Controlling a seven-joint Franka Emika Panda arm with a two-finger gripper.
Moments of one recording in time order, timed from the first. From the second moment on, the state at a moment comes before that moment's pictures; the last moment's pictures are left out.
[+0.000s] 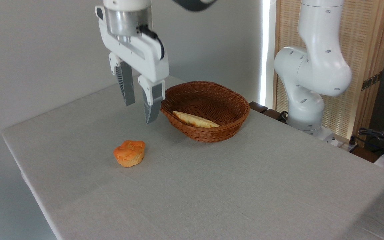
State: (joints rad) arm -0.14 -0.10 0.04 -1.76 -0.17 1.72 0.70
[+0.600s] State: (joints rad) arm -0.11 -0.06 -0.01 -1.62 -0.04 1.58 0.70
